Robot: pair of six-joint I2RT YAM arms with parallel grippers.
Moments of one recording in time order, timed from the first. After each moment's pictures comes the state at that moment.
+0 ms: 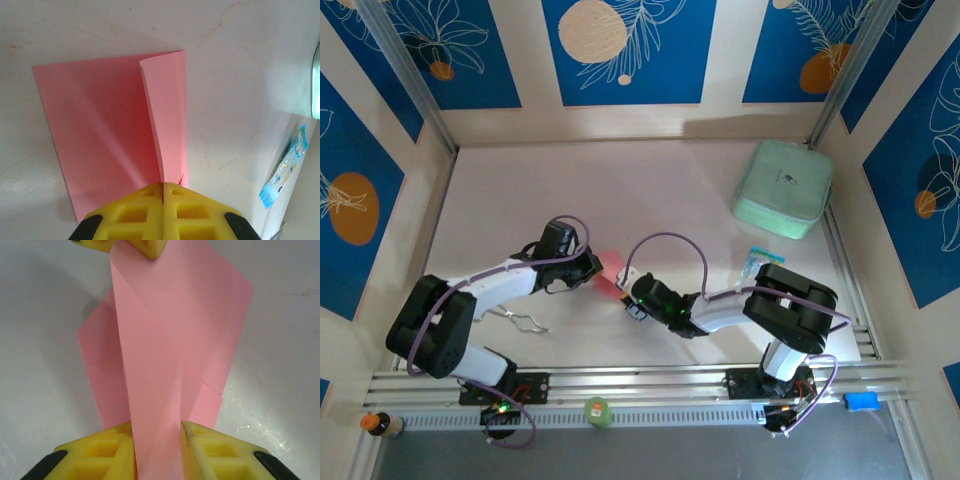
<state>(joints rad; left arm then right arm) -0.48 1.45 0.66 -0.10 0.36 -1.01 1.07 1.67 0.58 0.37 0.27 0.05</state>
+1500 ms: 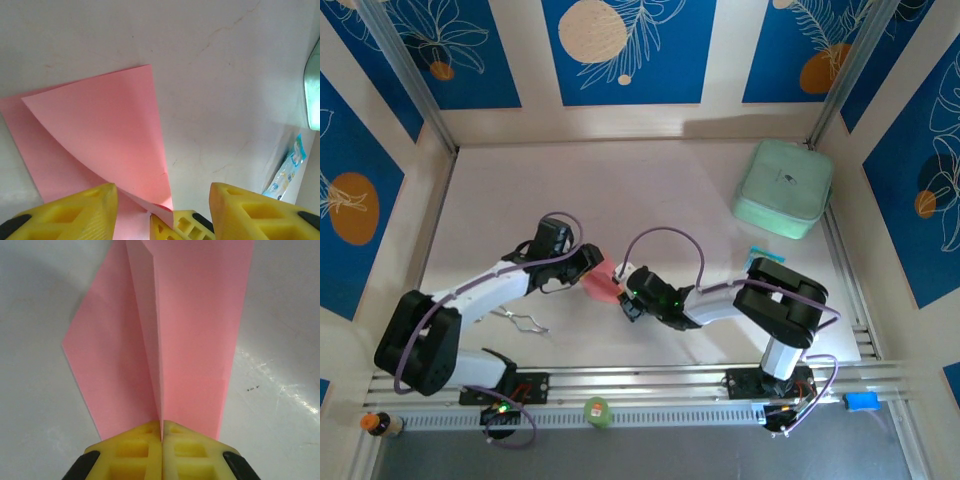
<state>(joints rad) -0.47 1.34 0.68 -0.21 0.28 -1.00 1.03 1.73 0.66 0.31 0.11 0.21</state>
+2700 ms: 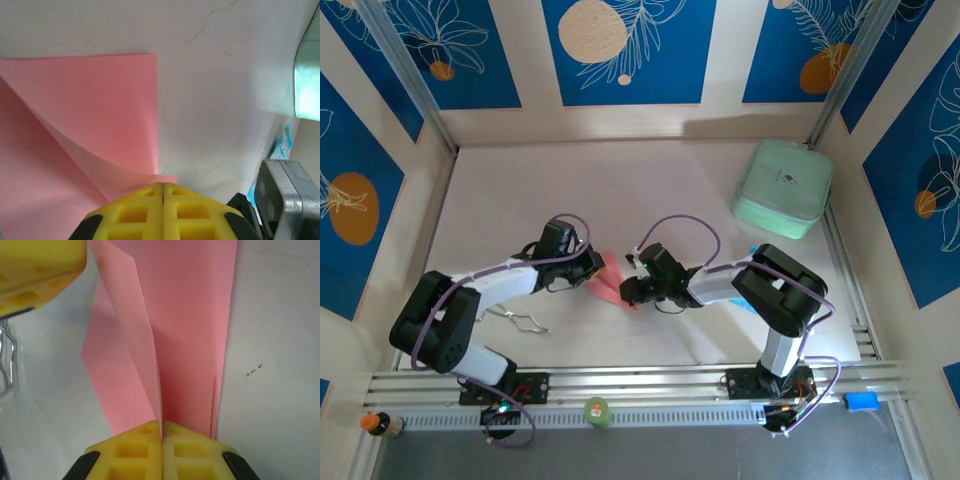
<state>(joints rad) -0.46 1.48 0.65 -0.01 0.40 -1.03 0.84 1.78 0.72 0.26 -0.33 0.64</state>
